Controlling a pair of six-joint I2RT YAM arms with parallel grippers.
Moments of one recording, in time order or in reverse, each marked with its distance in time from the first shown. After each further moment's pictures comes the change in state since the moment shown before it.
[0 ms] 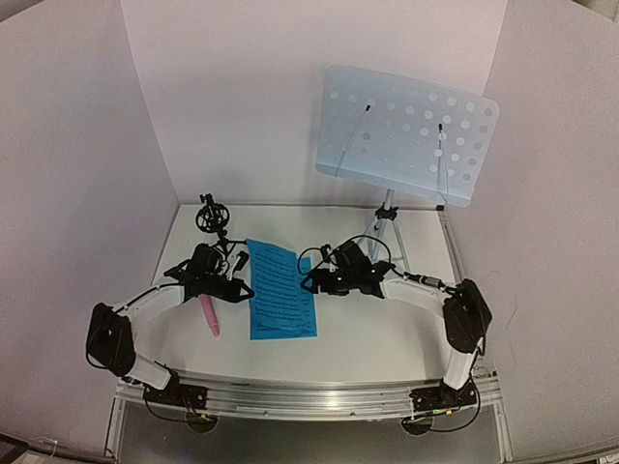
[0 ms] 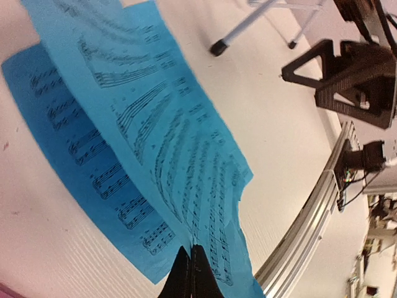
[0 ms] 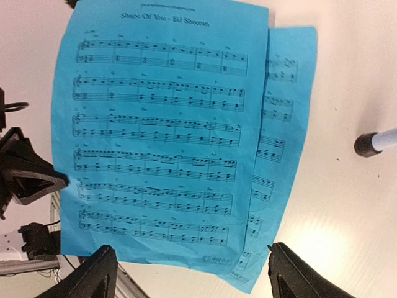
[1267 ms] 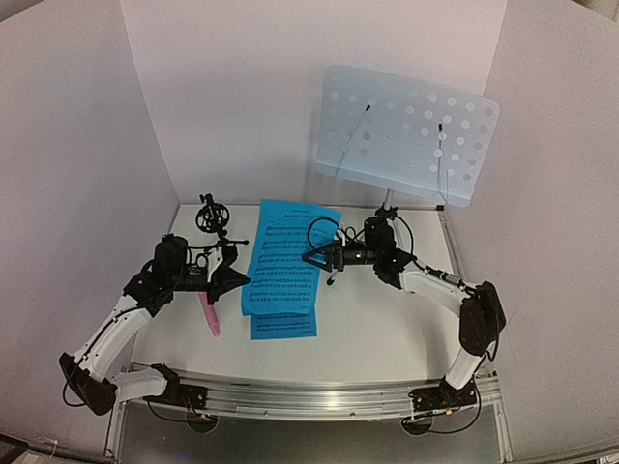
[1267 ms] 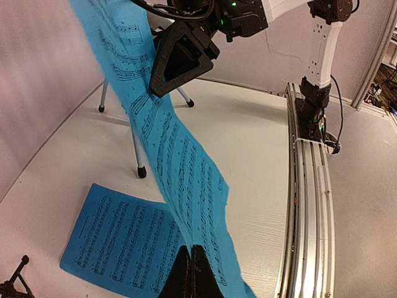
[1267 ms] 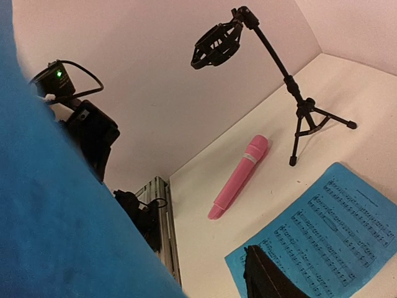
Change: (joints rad) left arm -0.049 -0.361 0.130 -0.068 0.168 0.549; right arm -0.129 -0.092 -0.023 0.501 -0.526 -0.176
